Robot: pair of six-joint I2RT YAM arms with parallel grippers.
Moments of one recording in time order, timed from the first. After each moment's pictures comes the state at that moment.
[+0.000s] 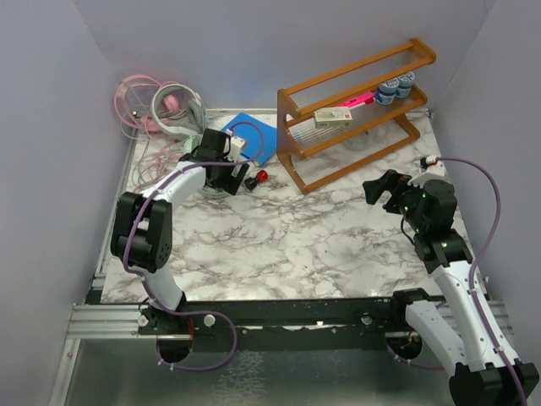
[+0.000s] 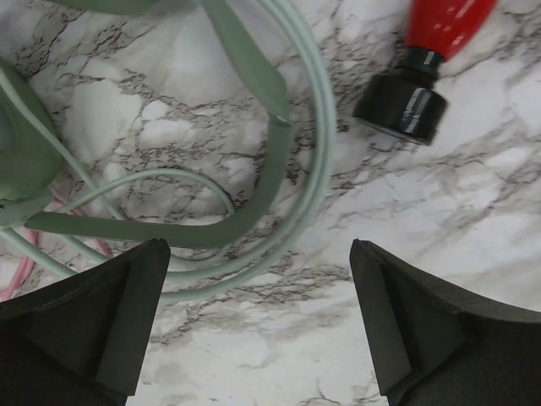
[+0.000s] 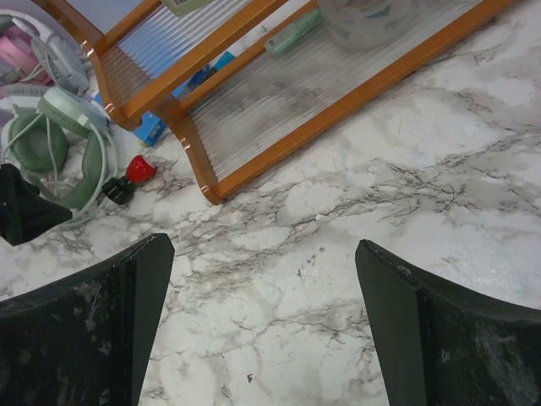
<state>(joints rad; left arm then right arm) -0.31 1.72 1.22 -0.42 0.02 0.23 0.12 0.72 0.68 -0.26 -0.08 0.40</state>
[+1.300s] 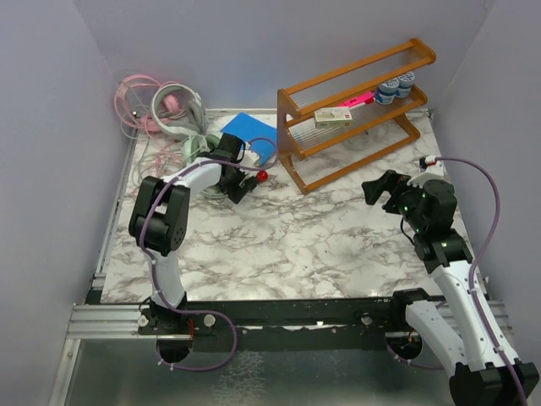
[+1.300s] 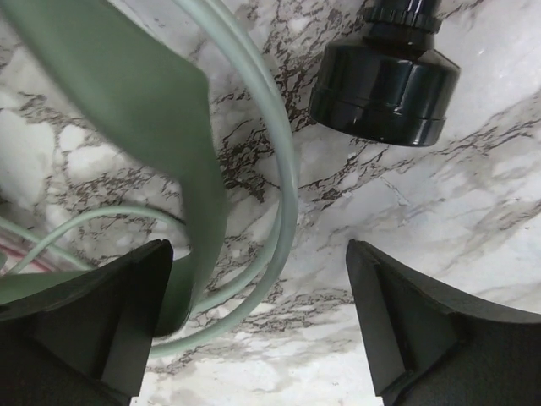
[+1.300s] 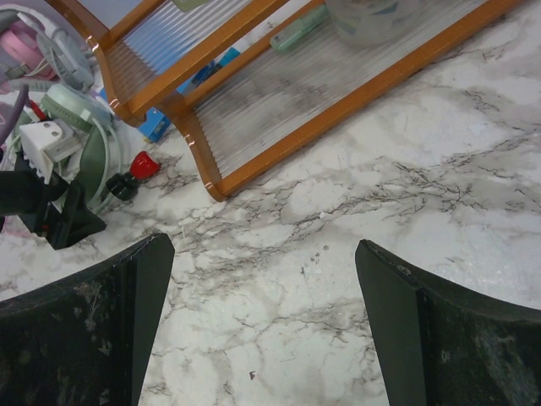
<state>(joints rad) -0.34 1.91 1.33 -0.52 -0.02 0.38 0.12 0.72 0.68 -0.26 -0.10 0.40</state>
